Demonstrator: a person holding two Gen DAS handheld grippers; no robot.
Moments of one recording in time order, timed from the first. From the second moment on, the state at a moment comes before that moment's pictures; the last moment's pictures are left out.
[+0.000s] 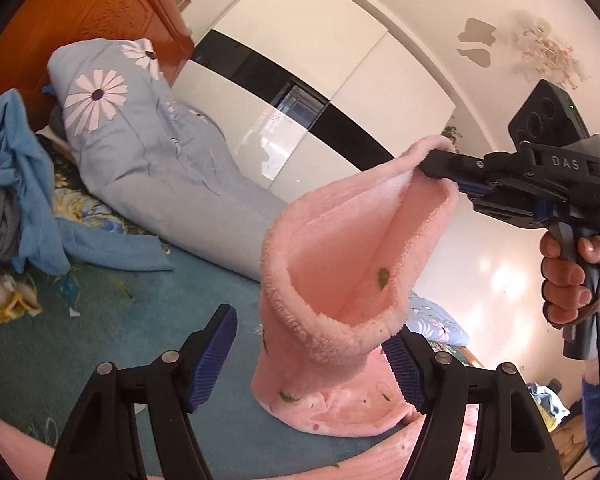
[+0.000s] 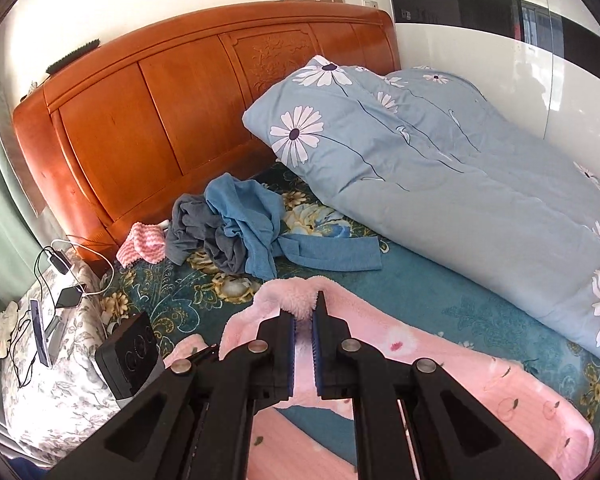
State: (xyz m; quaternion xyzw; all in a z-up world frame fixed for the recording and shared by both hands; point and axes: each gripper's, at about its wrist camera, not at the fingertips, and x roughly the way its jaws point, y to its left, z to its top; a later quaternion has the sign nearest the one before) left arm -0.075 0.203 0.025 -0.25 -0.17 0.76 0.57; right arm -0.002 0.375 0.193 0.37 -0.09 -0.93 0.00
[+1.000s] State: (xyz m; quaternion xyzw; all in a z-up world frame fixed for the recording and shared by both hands) left arm -0.253 0.156 -0.098 -0.54 -0.11 0.77 0.31; right arm -0.285 0.342 -0.054 0.50 -0.17 -0.85 -0.06
